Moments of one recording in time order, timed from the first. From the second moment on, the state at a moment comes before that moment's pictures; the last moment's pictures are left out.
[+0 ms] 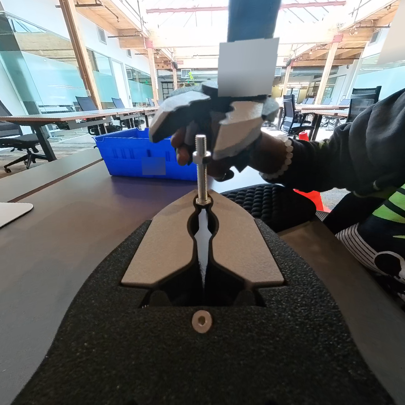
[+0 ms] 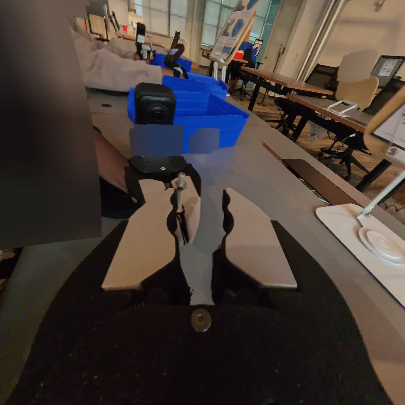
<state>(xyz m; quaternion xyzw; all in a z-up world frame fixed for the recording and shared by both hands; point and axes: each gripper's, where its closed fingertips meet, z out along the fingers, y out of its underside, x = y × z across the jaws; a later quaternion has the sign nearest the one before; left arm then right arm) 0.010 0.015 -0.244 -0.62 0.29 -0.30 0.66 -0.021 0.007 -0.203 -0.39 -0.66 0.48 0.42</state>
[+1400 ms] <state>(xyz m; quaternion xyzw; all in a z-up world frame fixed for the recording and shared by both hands) 0.011 0.014 -0.245 -0.62 0.29 -0.30 0.66 -0.016 0.017 -0.196 -0.40 -0.64 0.49 0.43</state>
